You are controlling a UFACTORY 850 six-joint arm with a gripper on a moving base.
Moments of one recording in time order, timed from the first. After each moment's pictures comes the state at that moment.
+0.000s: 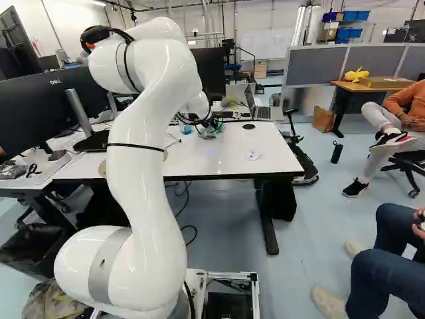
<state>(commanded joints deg) -2.1 -41.6 -85.6 0.6 0.6 0.0</state>
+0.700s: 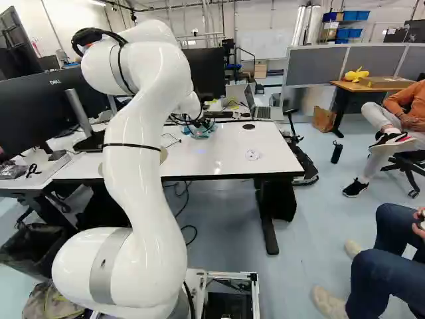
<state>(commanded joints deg) 1.8 -40.4 -83.9 0.6 0.2 0.0</state>
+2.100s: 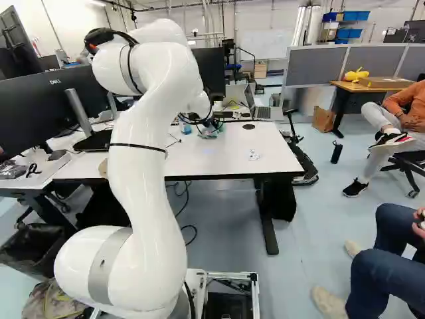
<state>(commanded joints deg) -2.1 -42.5 -86.9 0.6 -0.6 0.0</state>
